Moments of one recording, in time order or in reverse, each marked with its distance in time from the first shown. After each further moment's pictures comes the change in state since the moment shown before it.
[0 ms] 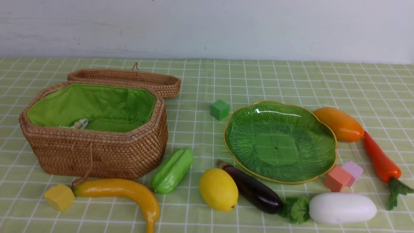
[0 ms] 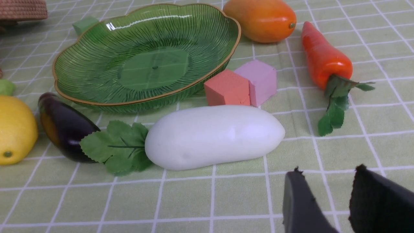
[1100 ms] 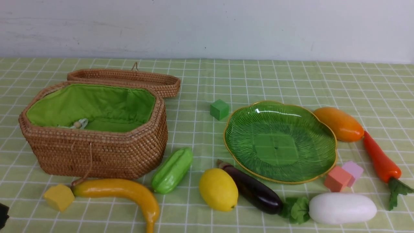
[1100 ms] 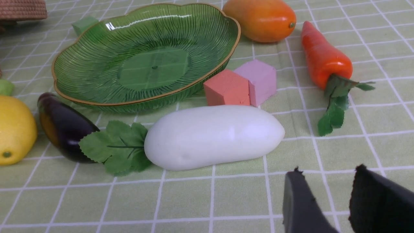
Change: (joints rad) right arm 0.000 0.000 0.000 0.000 0.000 0.000; left arm 0.000 0.000 0.000 -0.558 -0.390 -0.131
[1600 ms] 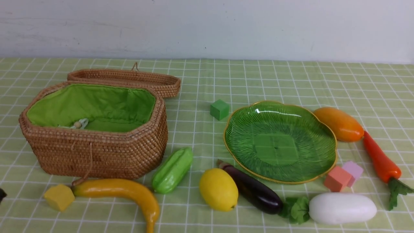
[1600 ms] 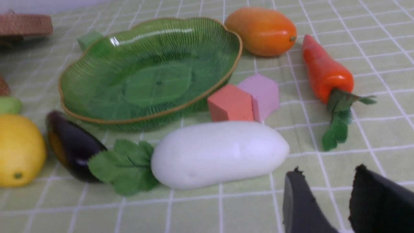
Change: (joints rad) right arm 0.000 0.000 0.012 0.047 -0.098 0.046; left arm 0.000 0.111 -0.346 0.040 0.364 0.151
